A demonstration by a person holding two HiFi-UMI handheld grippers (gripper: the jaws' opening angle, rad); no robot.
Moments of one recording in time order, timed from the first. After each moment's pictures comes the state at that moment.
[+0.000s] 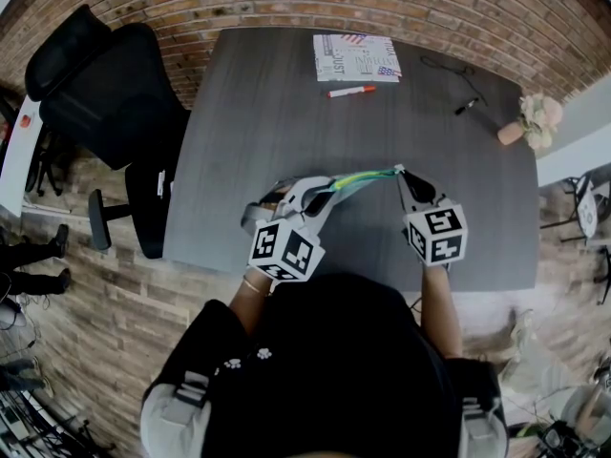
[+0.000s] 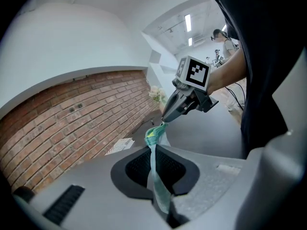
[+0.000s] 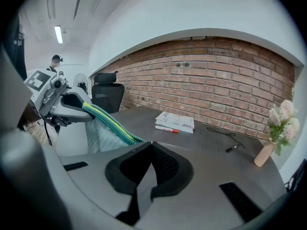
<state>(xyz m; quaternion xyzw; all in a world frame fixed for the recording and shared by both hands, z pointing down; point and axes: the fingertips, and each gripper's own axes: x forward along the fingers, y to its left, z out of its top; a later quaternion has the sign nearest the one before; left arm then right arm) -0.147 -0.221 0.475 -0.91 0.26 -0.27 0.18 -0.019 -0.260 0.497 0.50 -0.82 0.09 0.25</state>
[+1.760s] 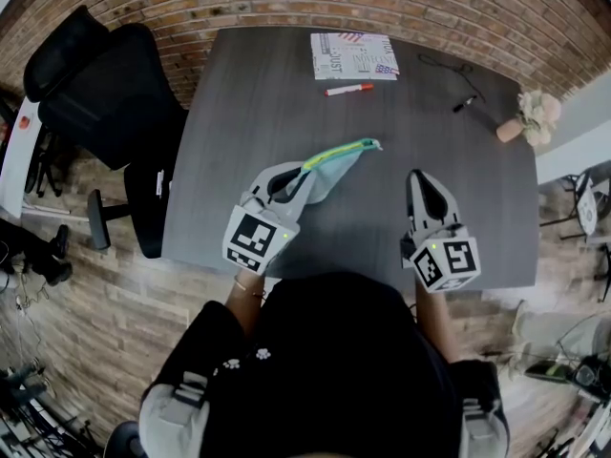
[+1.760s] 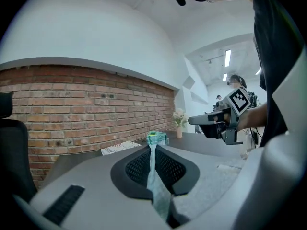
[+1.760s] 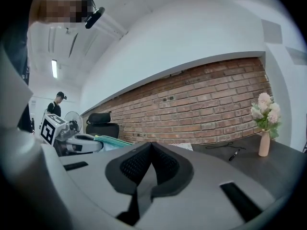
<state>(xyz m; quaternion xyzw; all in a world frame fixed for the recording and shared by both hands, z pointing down) -0.193 -0.245 0.440 -0.93 0.35 -0.09 -0.01 -0.015 -0.231 0.419 0.56 -0.83 0.07 0.01</state>
